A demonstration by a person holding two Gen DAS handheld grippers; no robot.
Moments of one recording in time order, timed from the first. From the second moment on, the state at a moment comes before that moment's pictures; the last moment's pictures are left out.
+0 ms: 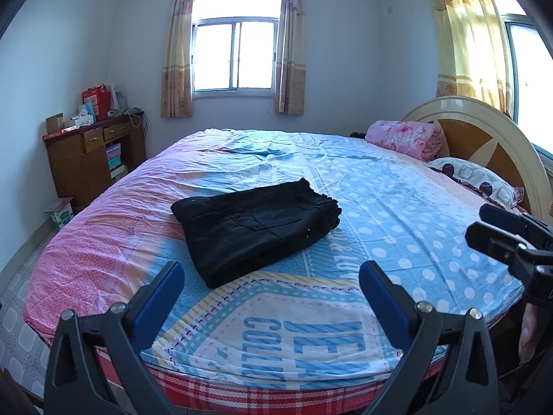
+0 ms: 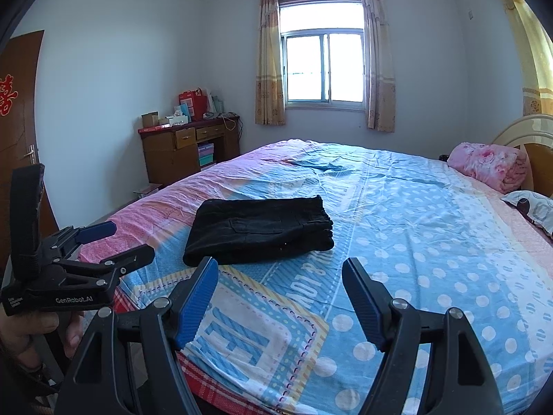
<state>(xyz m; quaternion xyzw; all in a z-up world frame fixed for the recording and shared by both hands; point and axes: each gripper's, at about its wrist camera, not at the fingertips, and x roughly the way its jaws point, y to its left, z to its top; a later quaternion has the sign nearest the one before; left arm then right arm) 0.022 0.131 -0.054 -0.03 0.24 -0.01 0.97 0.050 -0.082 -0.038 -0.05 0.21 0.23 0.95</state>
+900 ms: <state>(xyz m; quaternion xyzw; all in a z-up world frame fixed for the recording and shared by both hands) 0.020 0.124 -0.052 -0.01 0.24 -0.01 0.97 0.039 -0.079 -0.034 -0.06 0.20 0.24 0.95</state>
